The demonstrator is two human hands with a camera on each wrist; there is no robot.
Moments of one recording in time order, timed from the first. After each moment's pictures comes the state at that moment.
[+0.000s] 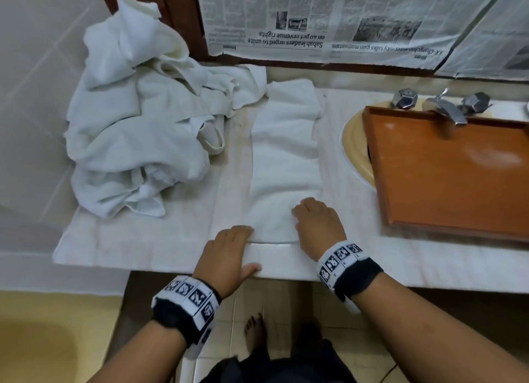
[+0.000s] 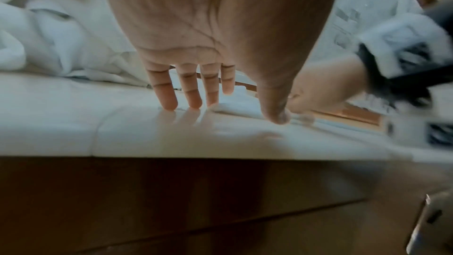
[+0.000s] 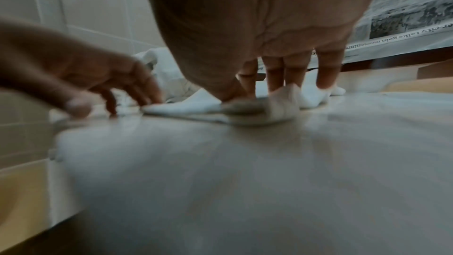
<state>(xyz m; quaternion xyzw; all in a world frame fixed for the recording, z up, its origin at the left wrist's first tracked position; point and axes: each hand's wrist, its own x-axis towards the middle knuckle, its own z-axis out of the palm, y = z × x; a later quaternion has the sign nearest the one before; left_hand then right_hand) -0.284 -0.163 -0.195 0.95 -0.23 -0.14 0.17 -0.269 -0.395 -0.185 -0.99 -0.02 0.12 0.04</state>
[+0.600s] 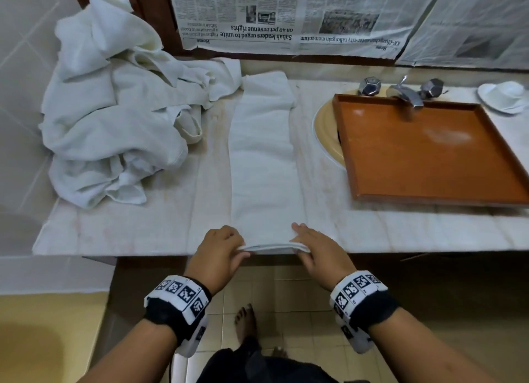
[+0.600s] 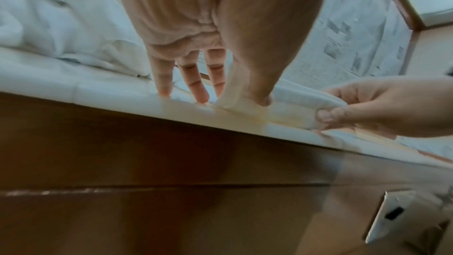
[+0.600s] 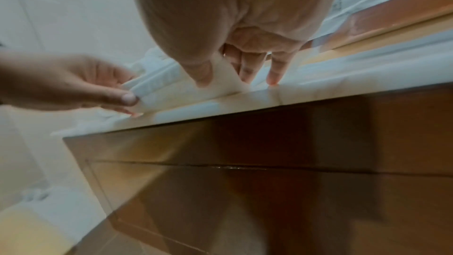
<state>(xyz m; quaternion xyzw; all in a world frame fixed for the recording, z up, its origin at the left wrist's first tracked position) -0.323 -0.171 -0.207 0.92 -0.29 -0.05 0.26 -0.389 -0.426 -0.184 -0.96 -0.01 0.10 0.27</state>
